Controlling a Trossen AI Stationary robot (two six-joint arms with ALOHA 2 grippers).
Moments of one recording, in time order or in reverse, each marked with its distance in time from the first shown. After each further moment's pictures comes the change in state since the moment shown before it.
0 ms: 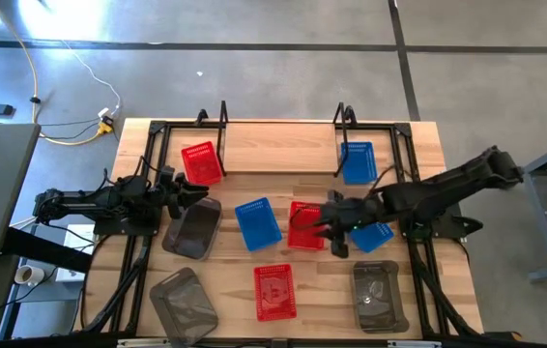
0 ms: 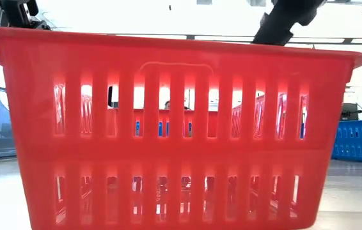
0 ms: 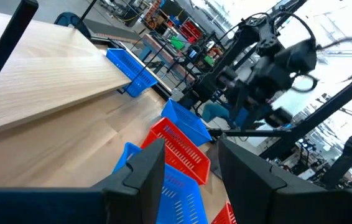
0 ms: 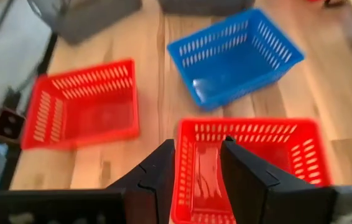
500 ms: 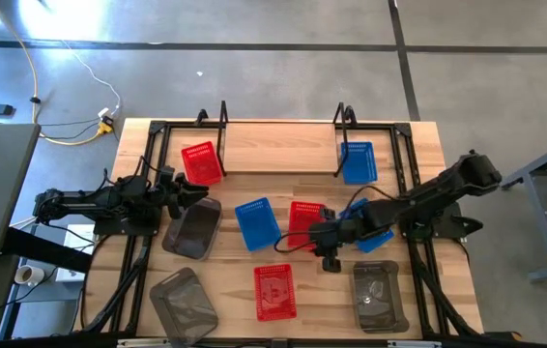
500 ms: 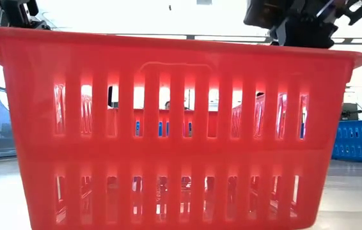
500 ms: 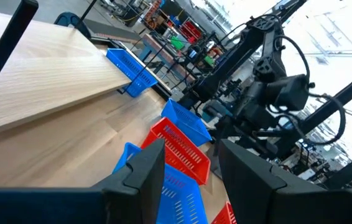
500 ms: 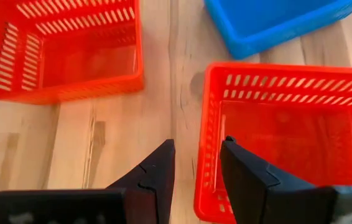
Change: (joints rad) left arm 0.000 0.000 0.000 0.000 0.000 0.000; right arm 0.052 0.220 0.000 0.041 -0.028 0.026
